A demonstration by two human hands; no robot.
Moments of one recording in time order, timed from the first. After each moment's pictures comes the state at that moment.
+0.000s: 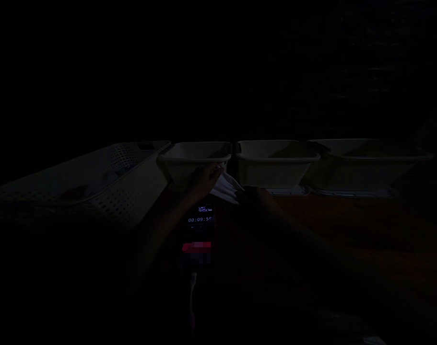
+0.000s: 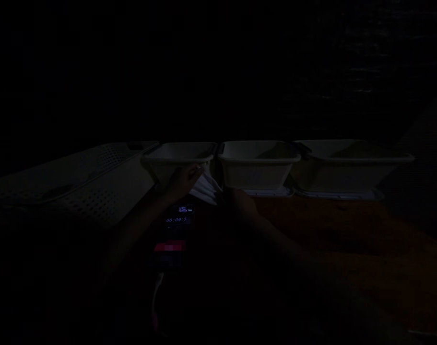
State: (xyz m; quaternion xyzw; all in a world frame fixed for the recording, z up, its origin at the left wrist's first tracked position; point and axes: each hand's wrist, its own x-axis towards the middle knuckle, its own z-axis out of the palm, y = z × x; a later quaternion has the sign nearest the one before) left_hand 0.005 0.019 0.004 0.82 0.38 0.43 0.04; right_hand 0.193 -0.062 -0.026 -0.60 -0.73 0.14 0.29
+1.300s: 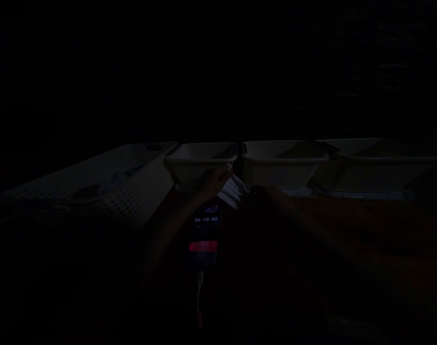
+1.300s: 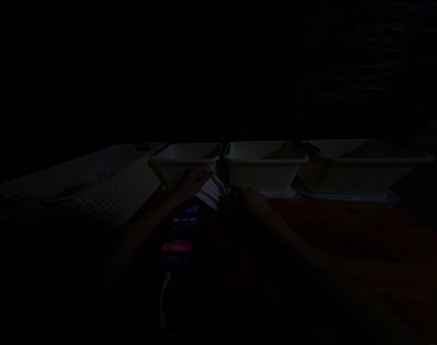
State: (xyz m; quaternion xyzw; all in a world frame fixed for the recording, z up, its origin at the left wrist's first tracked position) left_hand 0.010 0.018 0.001 0.84 0.34 0.42 0.09; right_hand 0.204 -0.067 -0.007 -0.62 -0.77 0.04 0.16
